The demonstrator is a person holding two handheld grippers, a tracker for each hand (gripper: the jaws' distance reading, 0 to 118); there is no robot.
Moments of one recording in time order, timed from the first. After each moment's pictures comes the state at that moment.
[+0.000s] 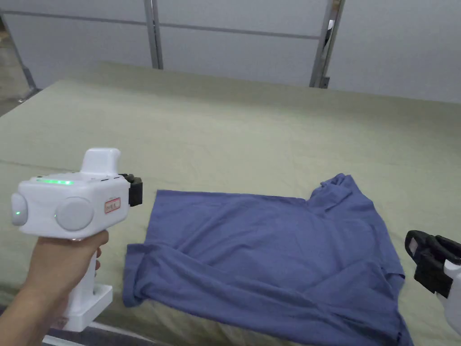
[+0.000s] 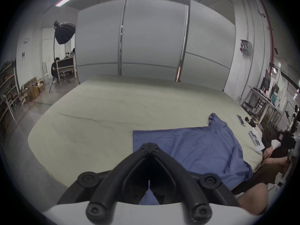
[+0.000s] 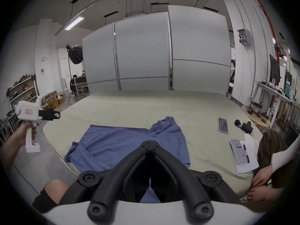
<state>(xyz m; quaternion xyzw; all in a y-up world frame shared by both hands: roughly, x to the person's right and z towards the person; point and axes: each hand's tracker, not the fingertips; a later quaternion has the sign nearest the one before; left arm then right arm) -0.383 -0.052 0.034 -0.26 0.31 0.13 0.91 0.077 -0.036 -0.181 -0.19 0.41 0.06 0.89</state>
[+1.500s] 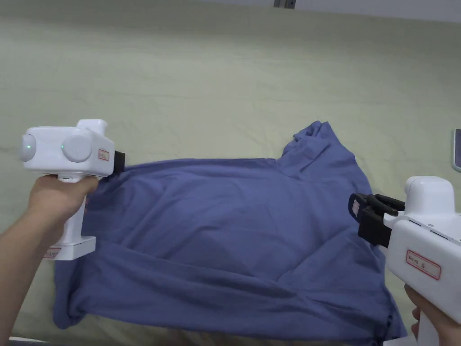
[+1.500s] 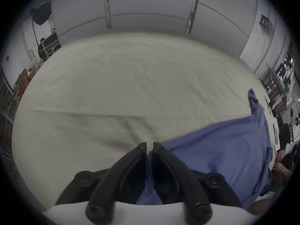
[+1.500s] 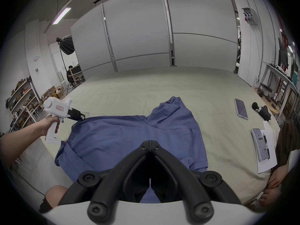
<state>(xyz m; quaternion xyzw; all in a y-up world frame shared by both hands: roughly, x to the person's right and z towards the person) -0.499 -0.181 -0.134 -0.43 0.28 0.18 0.84 -0.003 -0.099 -0.270 -0.30 0.40 0.07 0.86</state>
